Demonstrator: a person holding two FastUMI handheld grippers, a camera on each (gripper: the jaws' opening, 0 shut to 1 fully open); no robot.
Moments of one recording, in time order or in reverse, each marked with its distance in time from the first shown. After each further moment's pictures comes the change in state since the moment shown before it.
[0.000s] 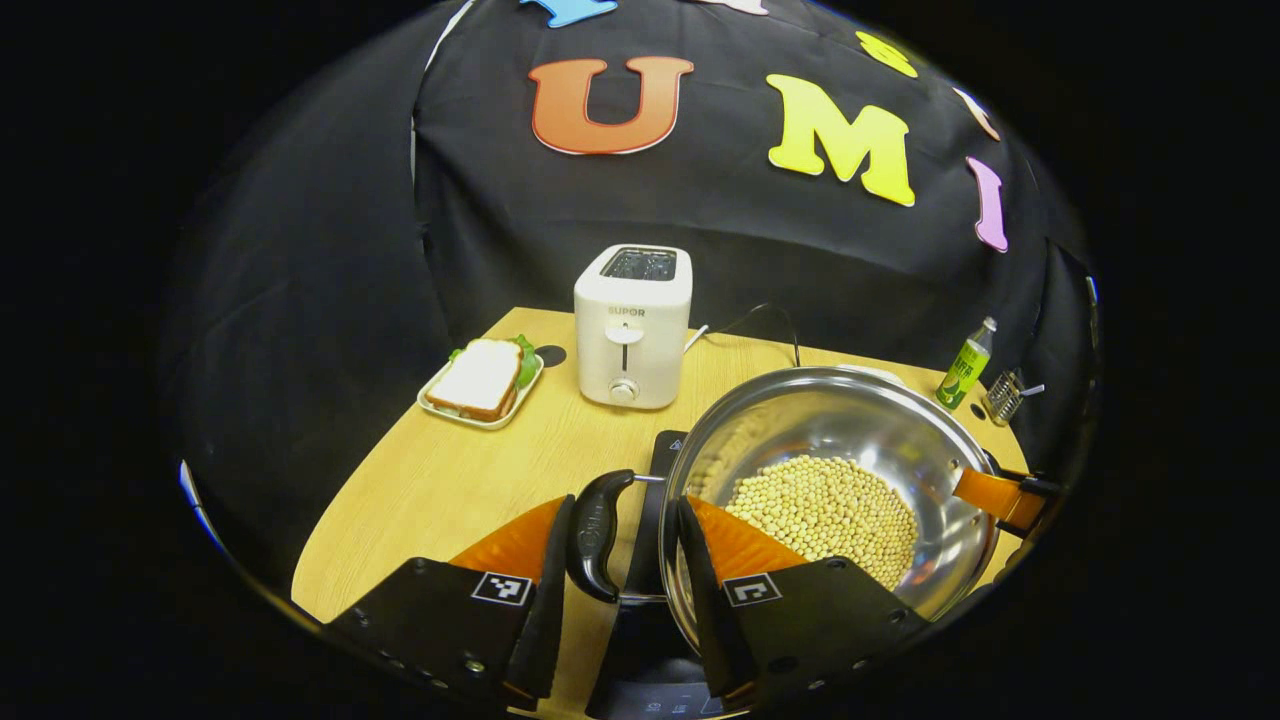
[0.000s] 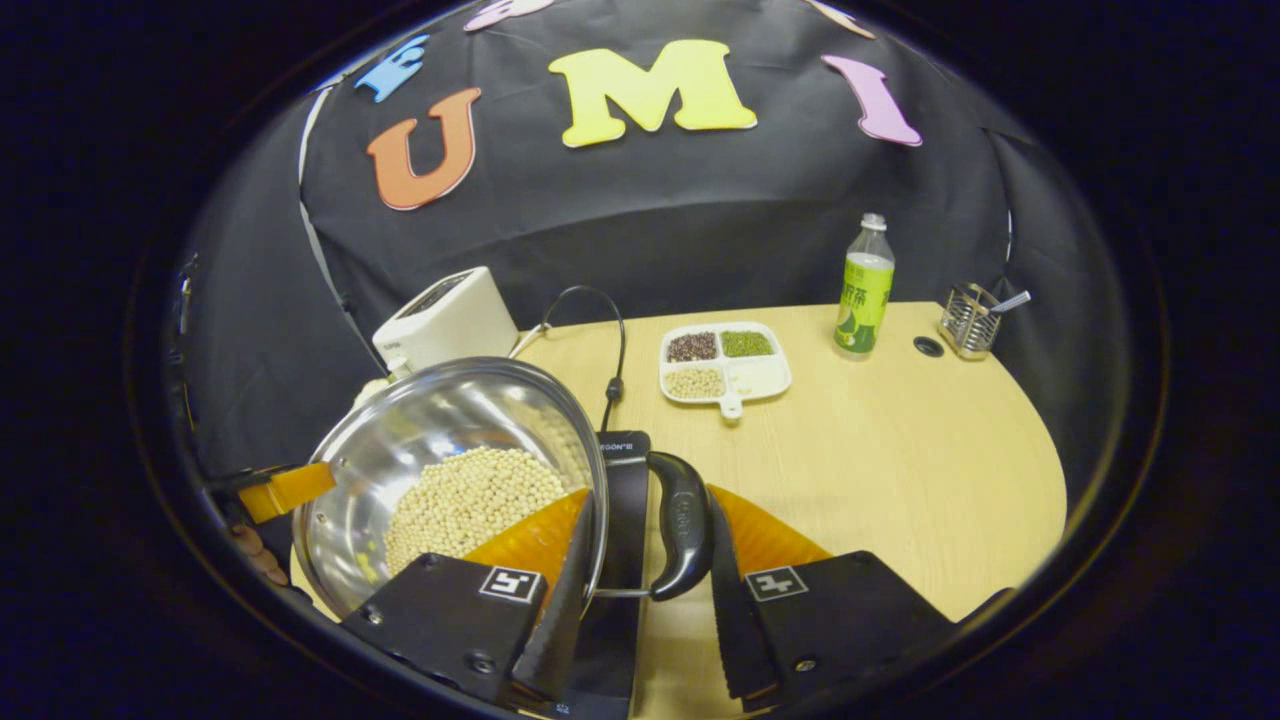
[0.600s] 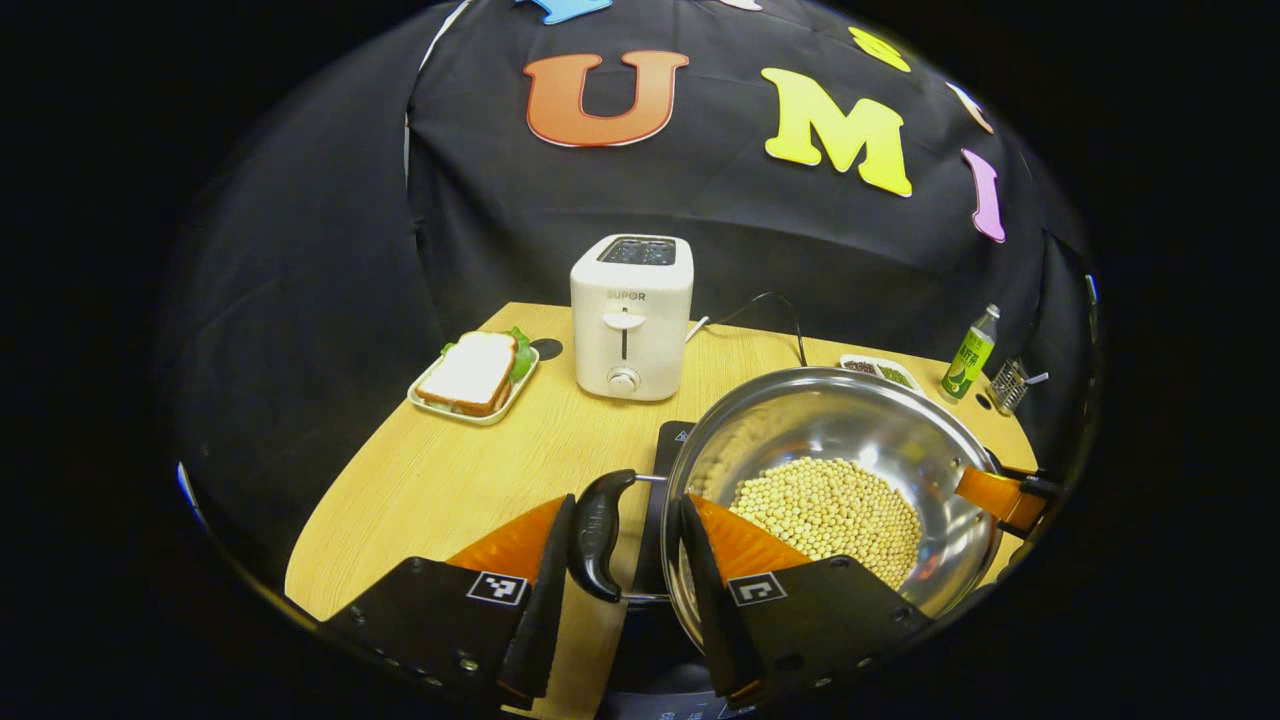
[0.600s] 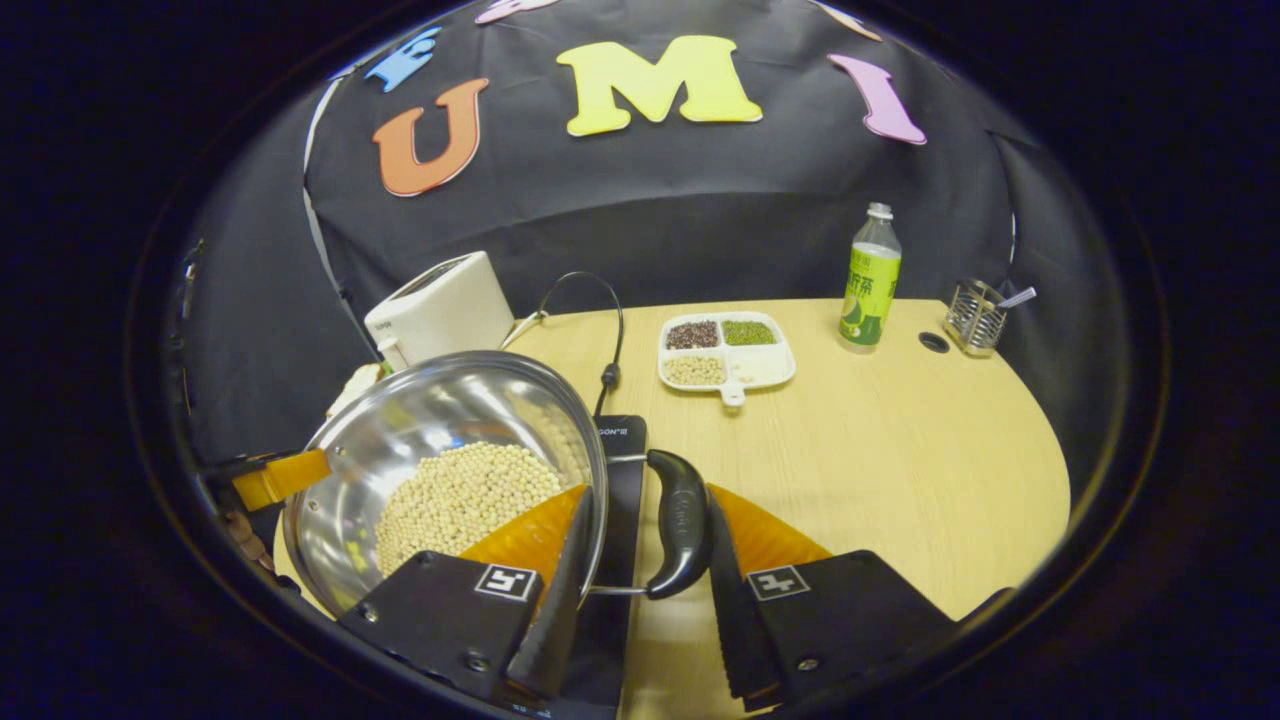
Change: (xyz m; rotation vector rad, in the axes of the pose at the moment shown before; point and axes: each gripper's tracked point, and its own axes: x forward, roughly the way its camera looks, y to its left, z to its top) left arm 0.003 -0.002 -0.002 0.008 -0.008 -0.011; right arm 0.010 -0.002 -0.011 -0.033 -0.014 0.009
